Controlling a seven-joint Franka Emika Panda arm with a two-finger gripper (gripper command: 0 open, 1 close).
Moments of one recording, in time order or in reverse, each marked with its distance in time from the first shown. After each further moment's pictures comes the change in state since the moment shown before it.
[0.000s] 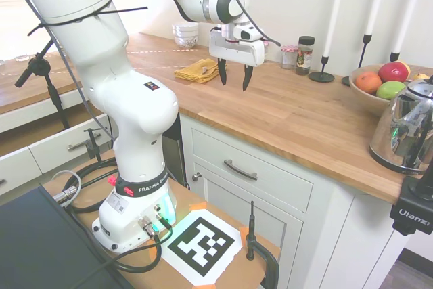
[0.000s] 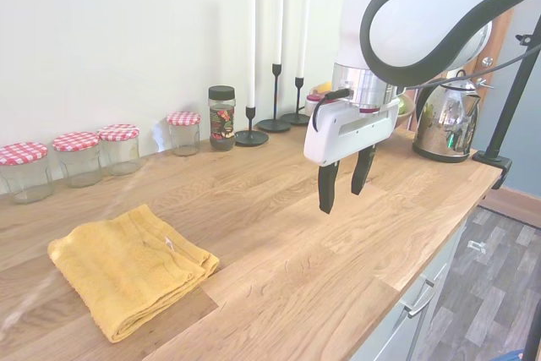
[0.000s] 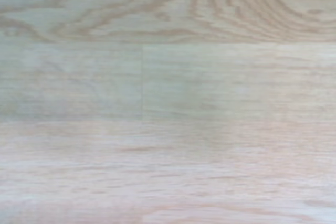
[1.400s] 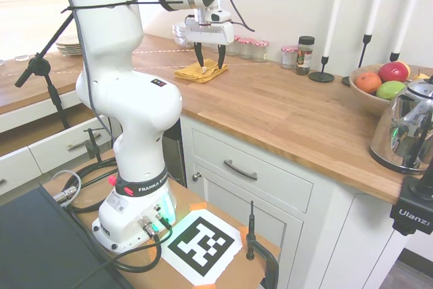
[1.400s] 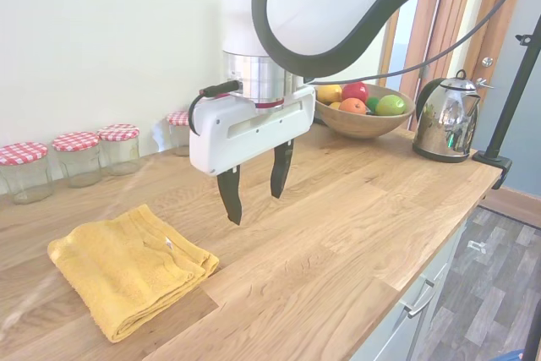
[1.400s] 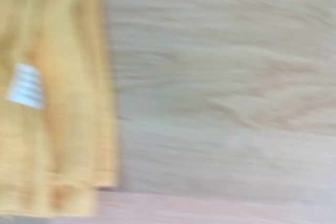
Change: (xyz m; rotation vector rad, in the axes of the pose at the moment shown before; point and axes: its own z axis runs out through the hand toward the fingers) arm -0.080 -0.170 -0.025 -0.024 0.054 -0.106
